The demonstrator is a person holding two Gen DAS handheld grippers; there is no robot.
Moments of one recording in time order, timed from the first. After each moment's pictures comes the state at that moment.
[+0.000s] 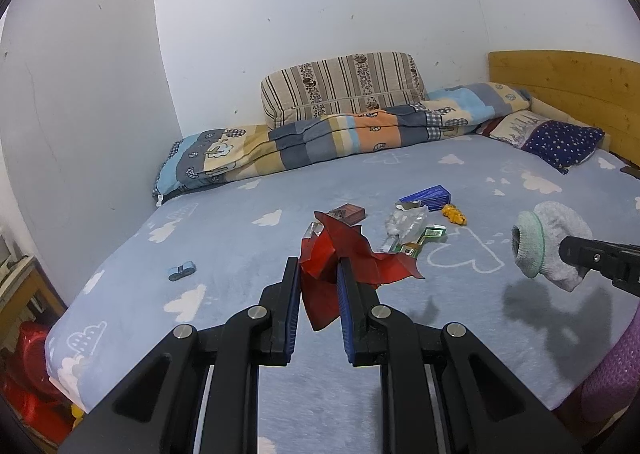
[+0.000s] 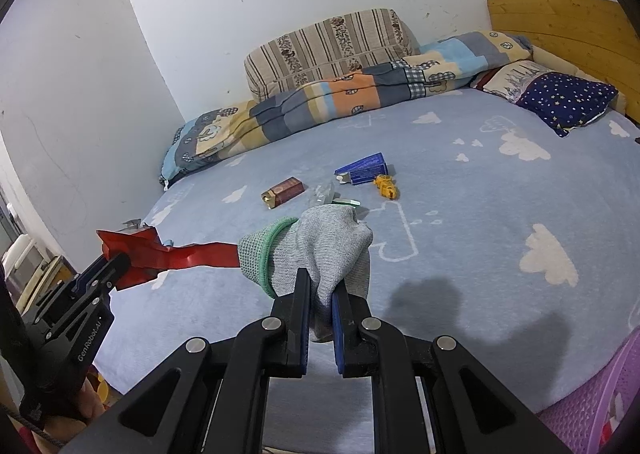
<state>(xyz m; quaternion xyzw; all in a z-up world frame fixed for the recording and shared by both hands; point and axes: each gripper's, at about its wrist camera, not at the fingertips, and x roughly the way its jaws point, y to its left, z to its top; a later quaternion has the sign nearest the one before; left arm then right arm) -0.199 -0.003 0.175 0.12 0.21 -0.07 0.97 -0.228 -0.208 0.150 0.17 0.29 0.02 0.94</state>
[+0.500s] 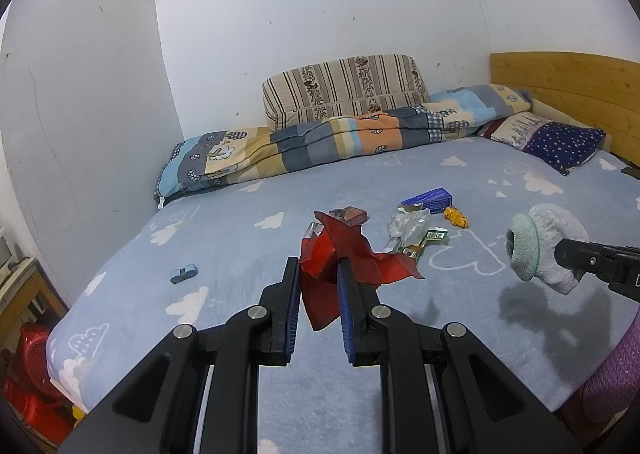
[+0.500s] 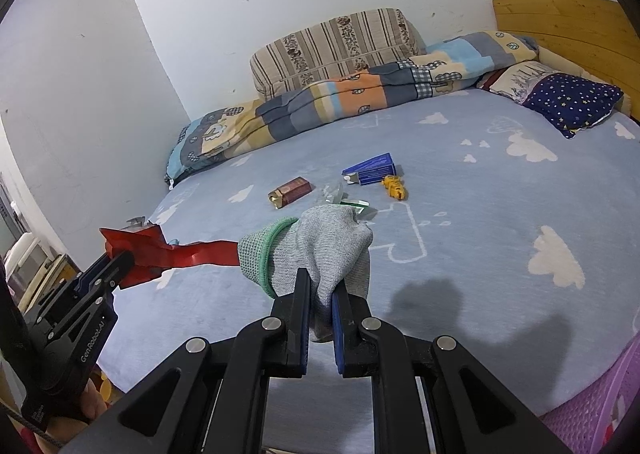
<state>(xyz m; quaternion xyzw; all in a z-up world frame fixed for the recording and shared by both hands) -0.198 -0.001 0.178 0.12 0.21 -0.07 0.97 -0.223 -0.208 0.149 0.17 0.29 0.04 0.94</state>
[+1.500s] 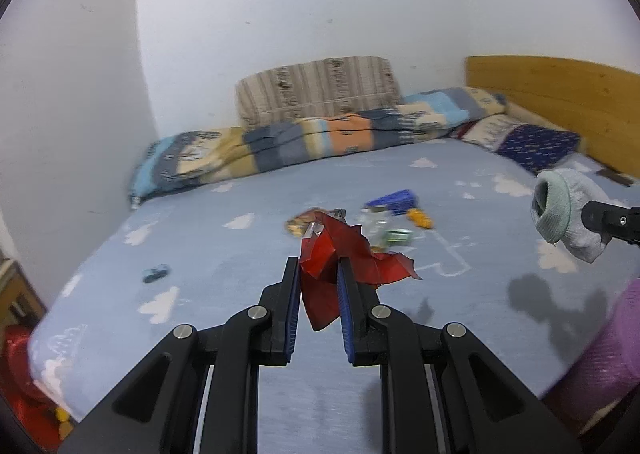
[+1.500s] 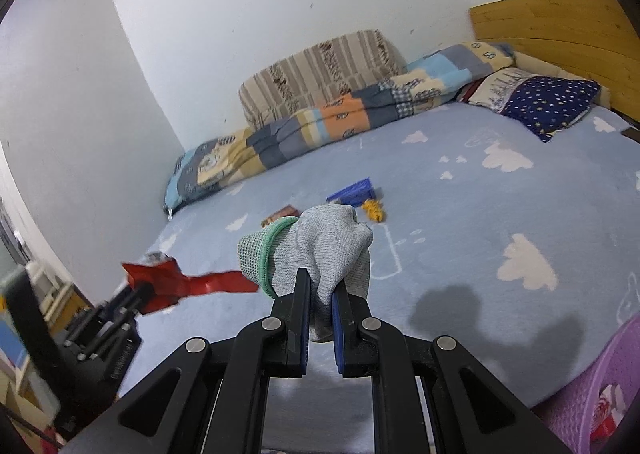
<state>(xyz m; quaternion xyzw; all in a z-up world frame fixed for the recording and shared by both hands) -0.210 -0.030 0.186 0.11 0.22 -0.13 0.96 -0.267 -0.242 0.174 0.21 0.24 0.01 0.95</state>
